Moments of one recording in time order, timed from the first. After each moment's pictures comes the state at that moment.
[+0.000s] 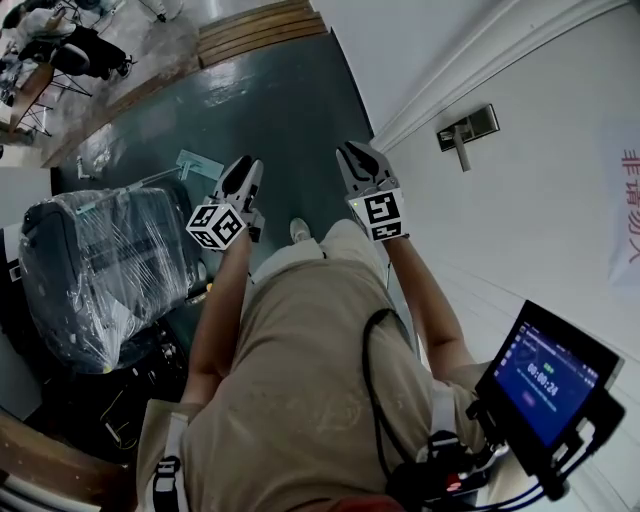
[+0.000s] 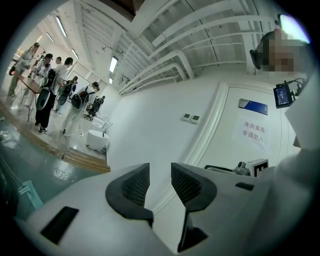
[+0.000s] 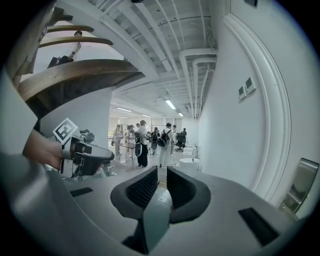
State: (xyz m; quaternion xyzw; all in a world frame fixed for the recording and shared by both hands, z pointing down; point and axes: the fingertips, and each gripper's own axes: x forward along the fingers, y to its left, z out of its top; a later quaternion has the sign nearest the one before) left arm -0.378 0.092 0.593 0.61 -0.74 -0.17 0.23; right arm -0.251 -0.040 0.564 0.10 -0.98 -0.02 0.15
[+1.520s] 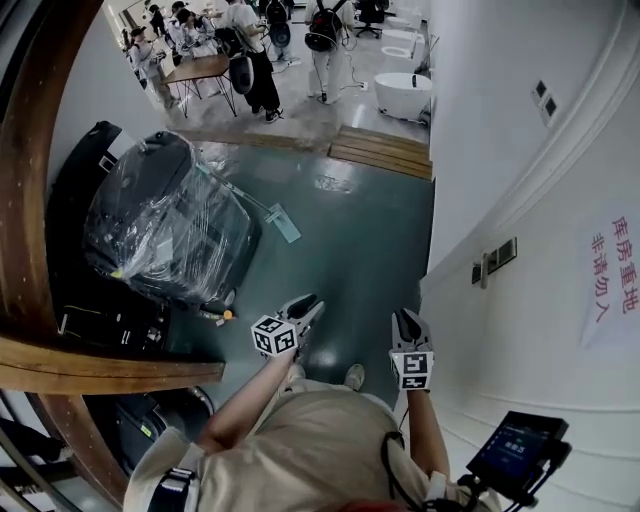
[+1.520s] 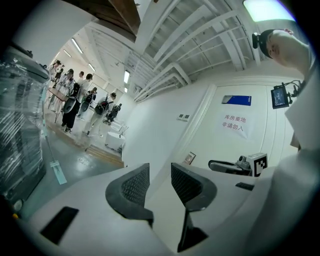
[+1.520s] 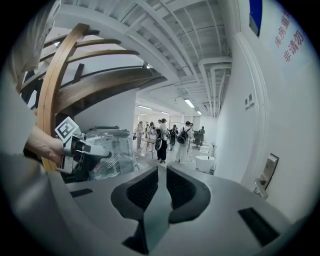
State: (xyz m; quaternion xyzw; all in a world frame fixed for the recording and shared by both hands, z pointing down) left arm -0.124 0.270 0.624 0.53 -0.80 -0.17 0.23; right arm -0.019 0.093 0.577 -0.01 -0.98 -0.05 0.17
